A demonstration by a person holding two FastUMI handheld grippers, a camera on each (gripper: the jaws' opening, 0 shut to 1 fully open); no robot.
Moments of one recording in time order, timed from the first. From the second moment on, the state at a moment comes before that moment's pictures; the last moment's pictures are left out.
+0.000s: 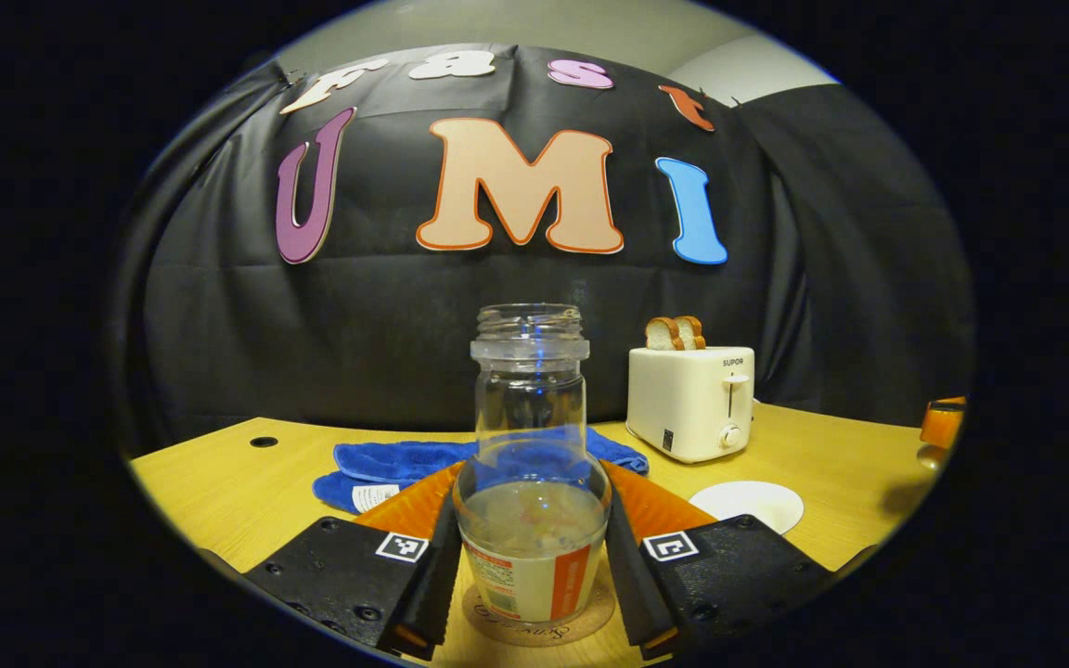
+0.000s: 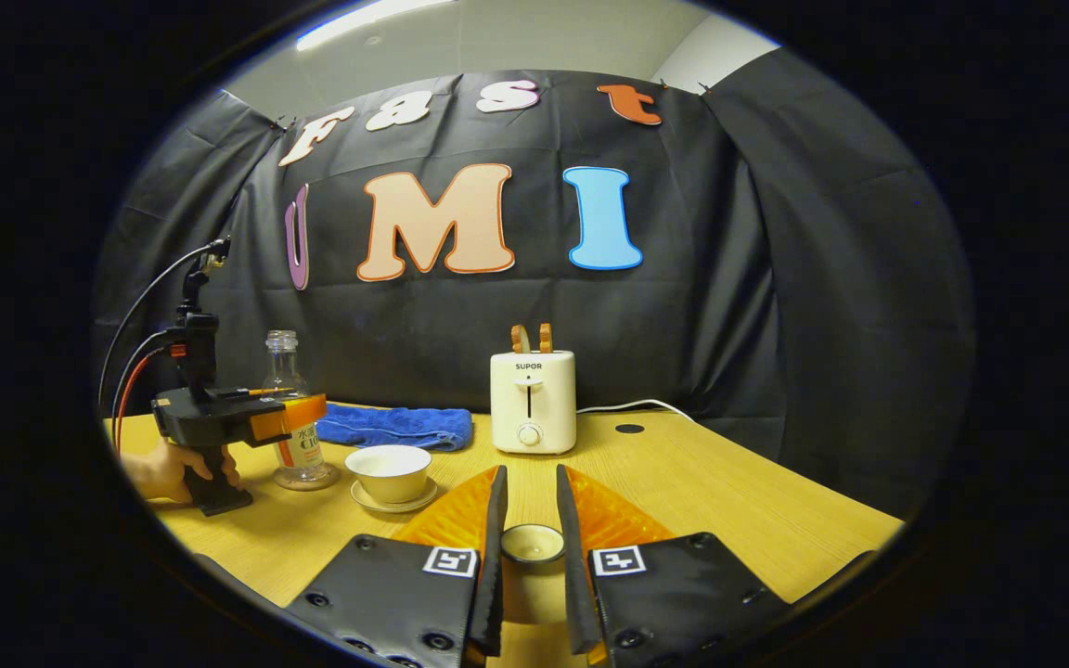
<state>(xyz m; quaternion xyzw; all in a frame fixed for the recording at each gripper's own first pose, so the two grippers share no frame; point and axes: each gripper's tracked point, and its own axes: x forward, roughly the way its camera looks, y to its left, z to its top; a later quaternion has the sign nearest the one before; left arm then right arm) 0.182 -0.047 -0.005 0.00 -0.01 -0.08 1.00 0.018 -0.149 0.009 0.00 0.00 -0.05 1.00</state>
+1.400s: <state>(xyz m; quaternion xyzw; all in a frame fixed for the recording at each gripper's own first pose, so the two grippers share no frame) 0.038 0.013 -0.006 0.00 0.00 -0.06 1.00 0.130 -0.030 0.000 0.00 0.01 0.08 1.00</state>
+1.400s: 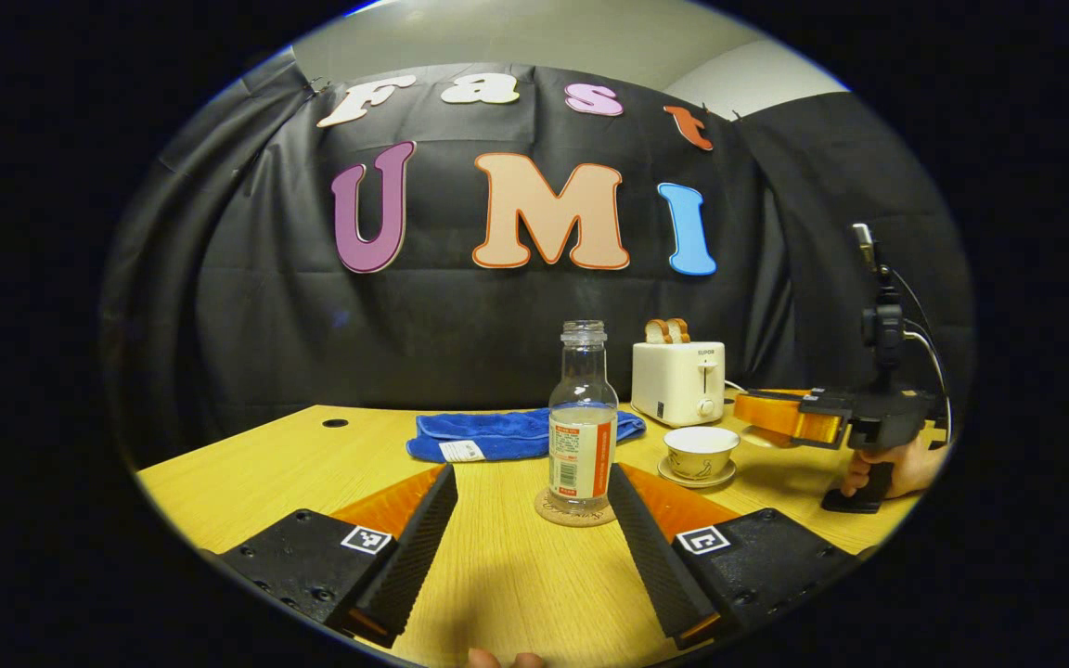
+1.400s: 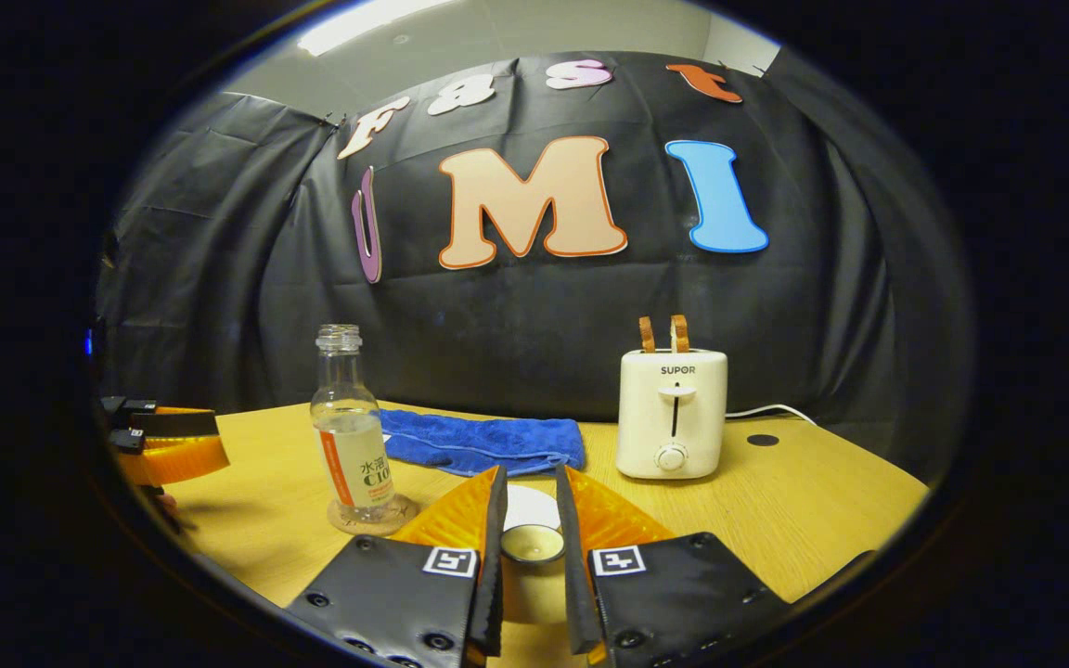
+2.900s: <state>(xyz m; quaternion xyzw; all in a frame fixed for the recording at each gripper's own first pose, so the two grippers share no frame) 0.039 0.014 -0.007 0.00 0.00 -0.06 1.00 0.188 0.007 -0.023 -0.05 0.07 0.07 0.99</state>
